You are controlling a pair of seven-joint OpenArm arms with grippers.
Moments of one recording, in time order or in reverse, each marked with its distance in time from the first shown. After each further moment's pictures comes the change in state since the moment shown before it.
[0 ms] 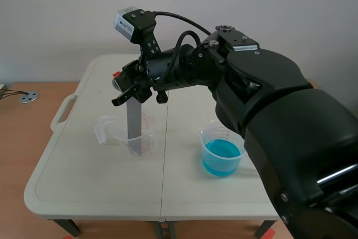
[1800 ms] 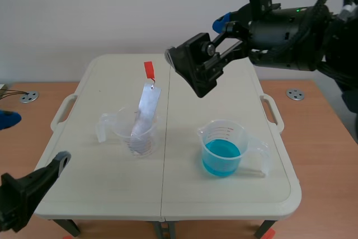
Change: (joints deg) left arm -22.3 1.6 1.3 14.8 -6.1 3.5 -2.6; right arm -23.4 19.0 14.4 47.8 13.1 -8.2 -10.5
